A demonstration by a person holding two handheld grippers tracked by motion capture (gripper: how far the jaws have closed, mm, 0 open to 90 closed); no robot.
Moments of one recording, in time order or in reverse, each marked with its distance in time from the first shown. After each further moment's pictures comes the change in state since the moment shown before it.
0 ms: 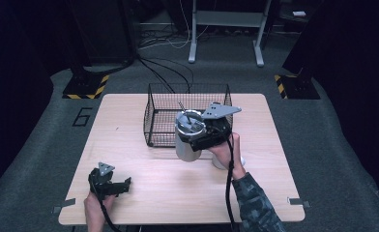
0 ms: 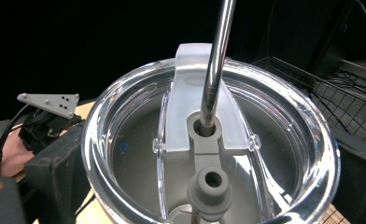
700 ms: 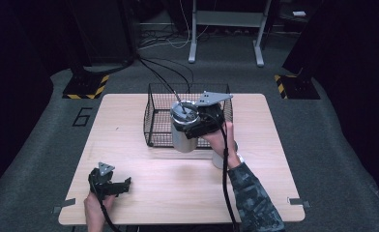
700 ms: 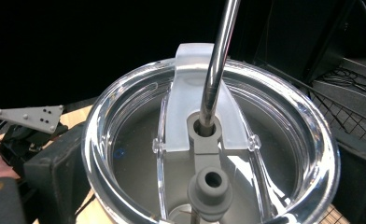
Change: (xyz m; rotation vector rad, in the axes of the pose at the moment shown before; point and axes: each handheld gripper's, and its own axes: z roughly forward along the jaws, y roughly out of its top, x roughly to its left) left arm 0.000 0.000 0.000 0.000 0.000 0.000; right arm -0.017 0.021 0.022 0.020 -0.001 0.002
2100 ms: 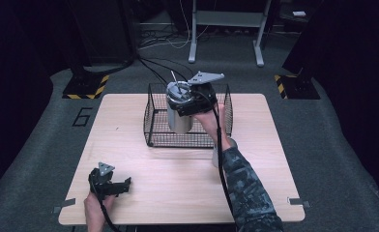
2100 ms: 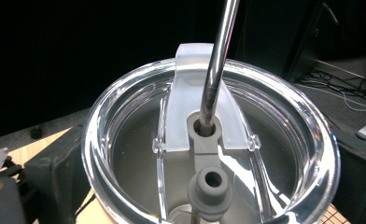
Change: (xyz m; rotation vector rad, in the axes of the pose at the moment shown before) left arm 0.000 0.000 -0.001 0.010 -0.002 0.010; right arm -0.034 0.032 0.034 -0.016 -0.080 0.031
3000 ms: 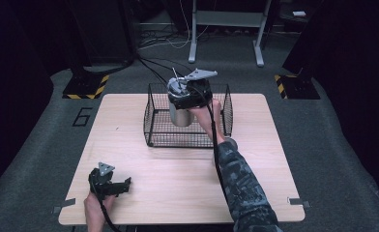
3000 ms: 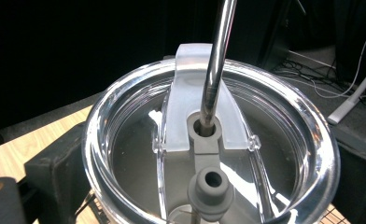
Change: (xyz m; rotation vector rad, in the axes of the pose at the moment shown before) left arm -0.001 0.000 0.000 -0.002 -0.003 -0.009; right arm -0.021 -0.006 0.034 0.022 -0.106 0.007
